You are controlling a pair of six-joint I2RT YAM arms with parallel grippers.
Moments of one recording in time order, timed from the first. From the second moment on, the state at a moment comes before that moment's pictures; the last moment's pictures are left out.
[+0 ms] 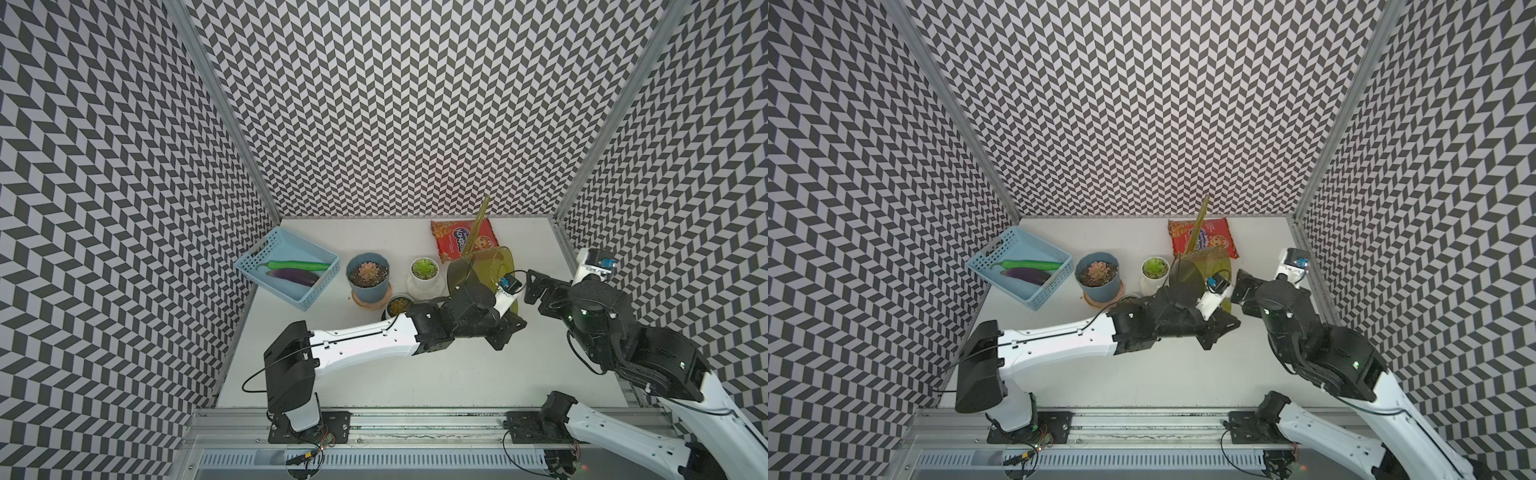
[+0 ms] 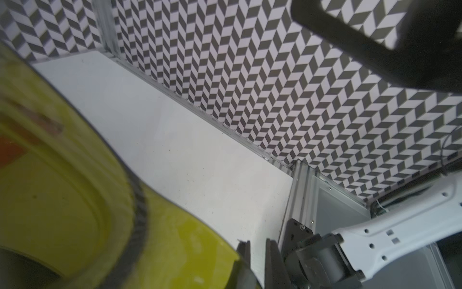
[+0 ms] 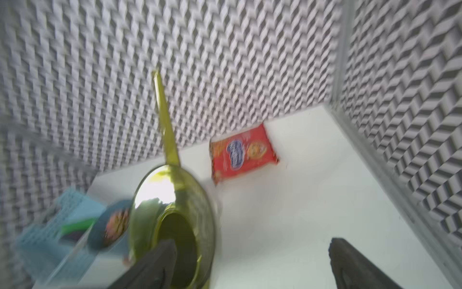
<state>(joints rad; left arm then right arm) -1.21 1.65 1.40 -0.09 0.17 -0.34 0.80 0.79 1.29 -1.04 0.73 0.69</state>
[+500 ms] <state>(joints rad) -0.94 1.21 1.18 -0.04 0.56 -0.63 0.81 0.84 1.30 -1.03 0.73 0.63</state>
